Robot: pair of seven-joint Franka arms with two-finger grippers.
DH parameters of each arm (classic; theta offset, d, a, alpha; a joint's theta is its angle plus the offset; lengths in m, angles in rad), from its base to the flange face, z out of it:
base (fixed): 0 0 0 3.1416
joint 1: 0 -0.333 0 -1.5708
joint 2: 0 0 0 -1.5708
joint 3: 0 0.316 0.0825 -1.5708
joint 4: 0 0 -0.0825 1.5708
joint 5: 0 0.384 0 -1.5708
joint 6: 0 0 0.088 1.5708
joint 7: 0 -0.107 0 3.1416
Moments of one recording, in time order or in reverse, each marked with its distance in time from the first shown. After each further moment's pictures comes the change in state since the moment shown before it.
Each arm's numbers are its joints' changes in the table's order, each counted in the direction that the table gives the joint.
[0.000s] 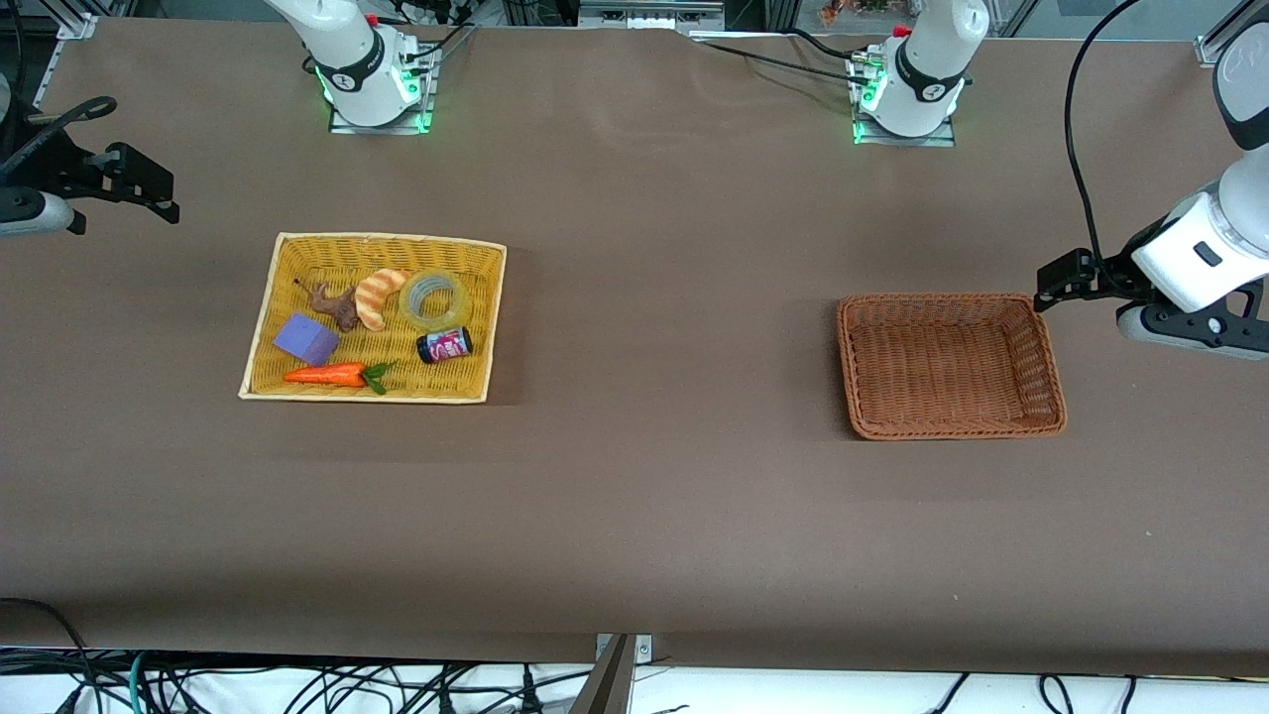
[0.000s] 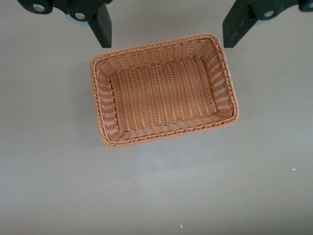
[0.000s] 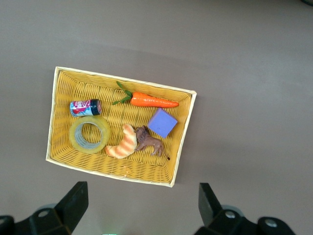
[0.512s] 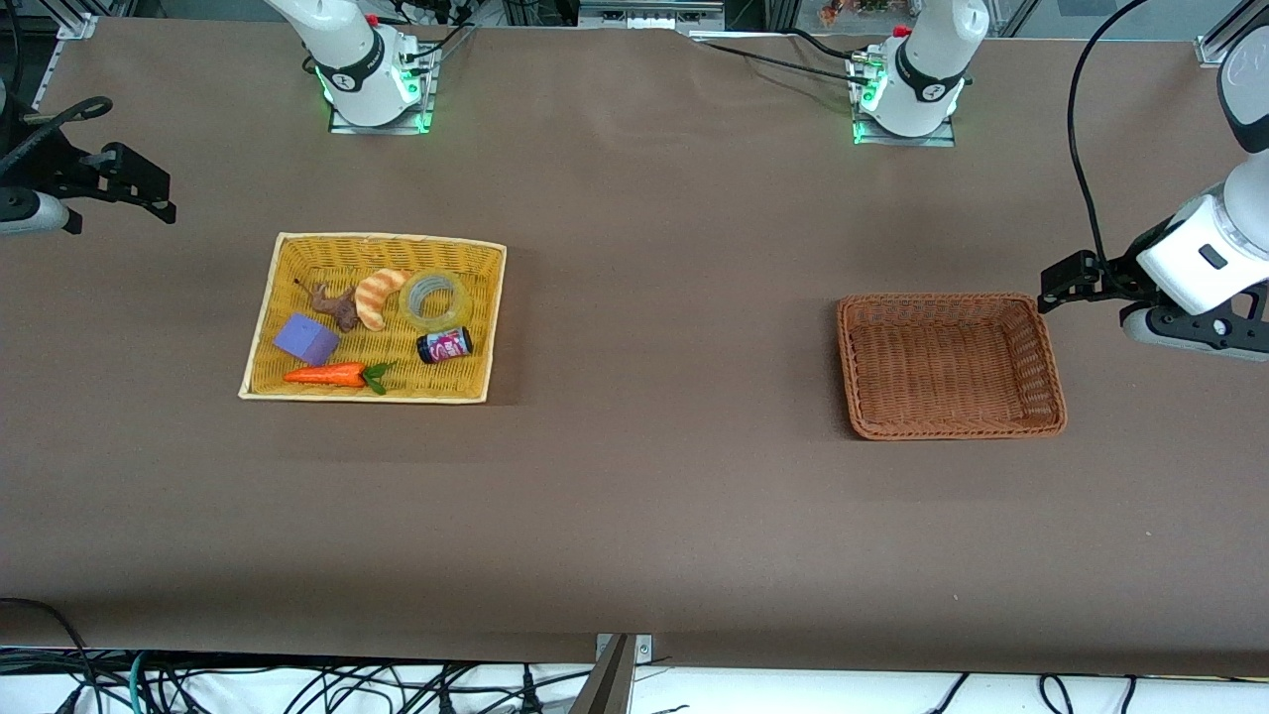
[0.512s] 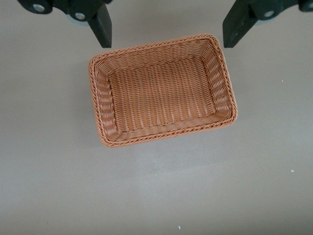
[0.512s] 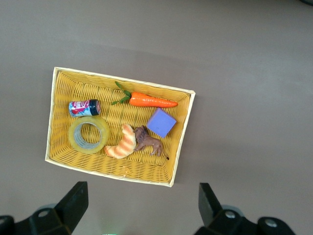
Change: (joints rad) left arm -0.002 -0.002 0.002 0.000 0.000 0.000 0.000; right arm 0.001 0.000 -0.004 -0.001 0.000 0.001 0.000
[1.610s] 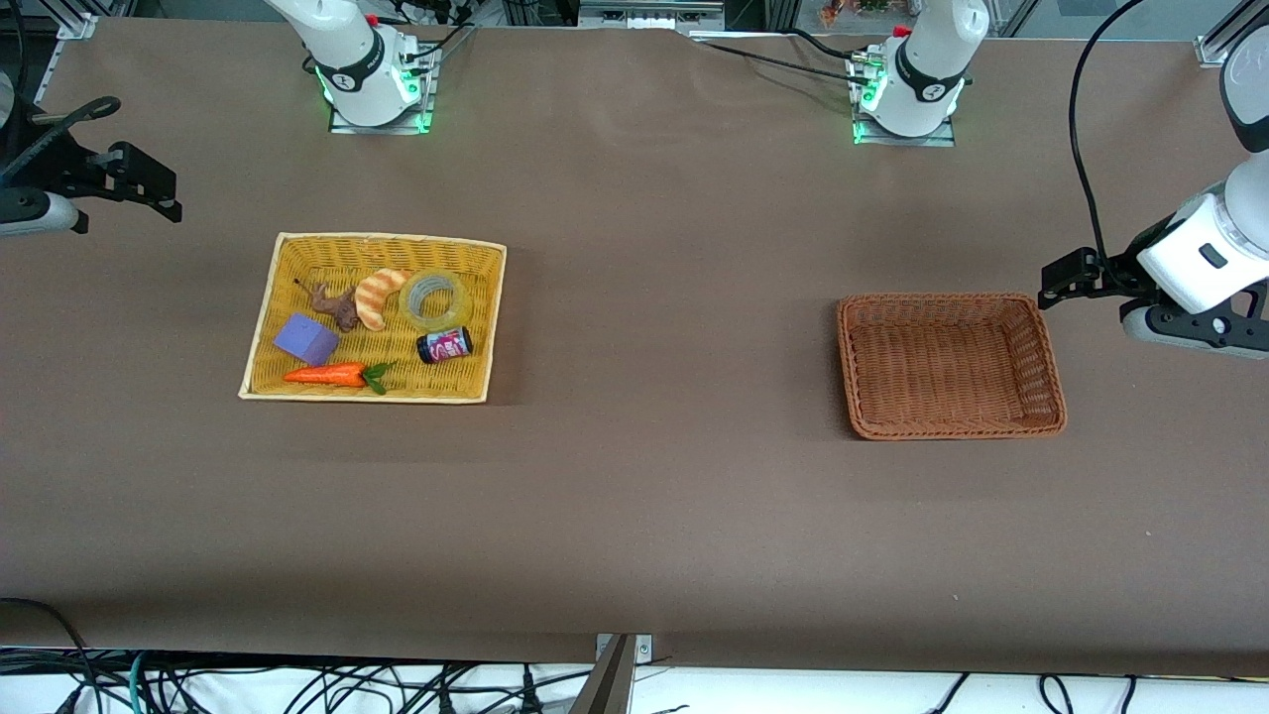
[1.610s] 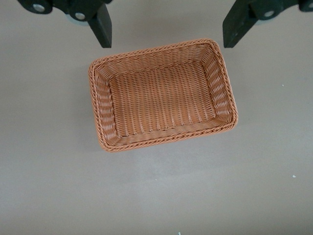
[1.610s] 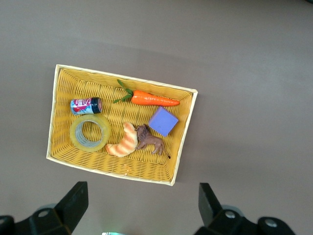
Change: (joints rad) left arm 0.000 0.000 0.003 -0.003 0.000 0.022 0.000; right arm -0.002 -0.002 0.010 0.000 0.000 0.008 0.000
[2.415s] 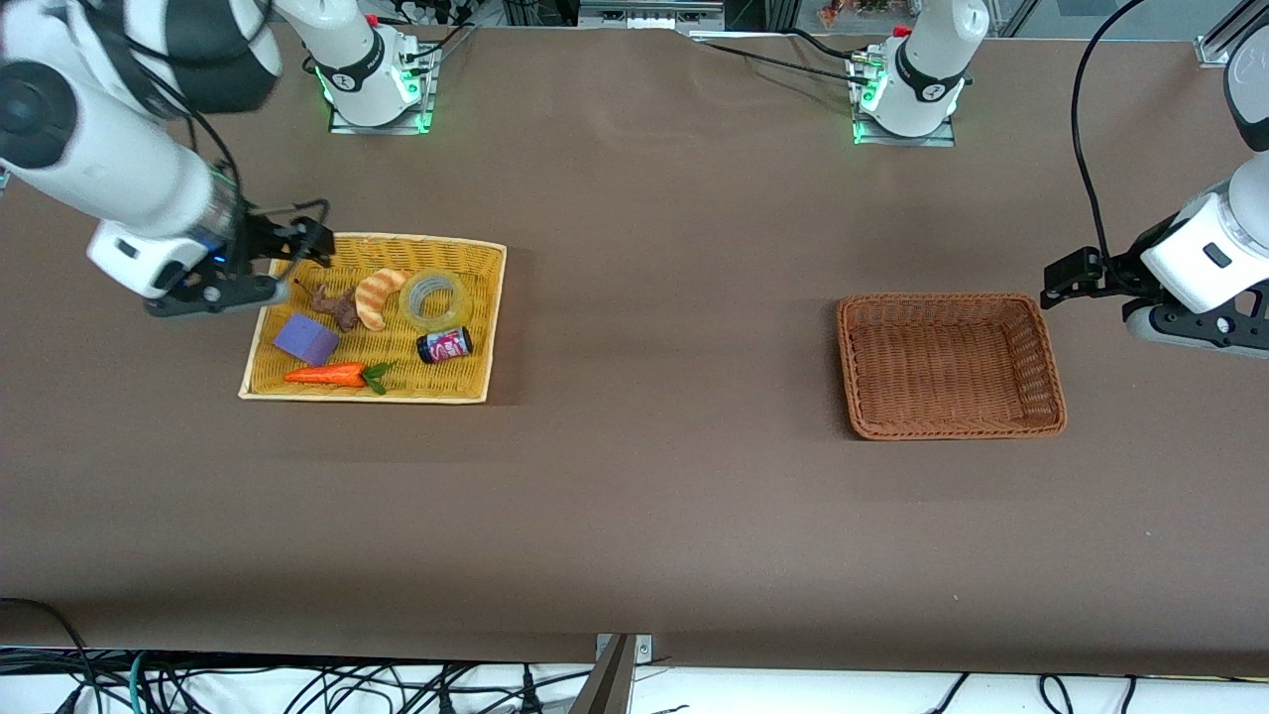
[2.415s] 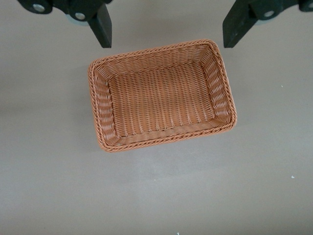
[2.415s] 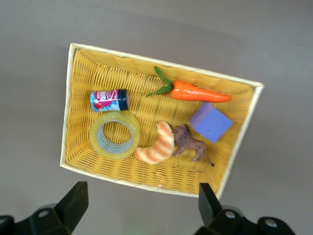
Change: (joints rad) left arm 0.000 0.000 0.003 -0.002 0.000 0.003 0.000; right arm -0.130 -0.106 0.064 0.225 0.006 -0.204 -0.192
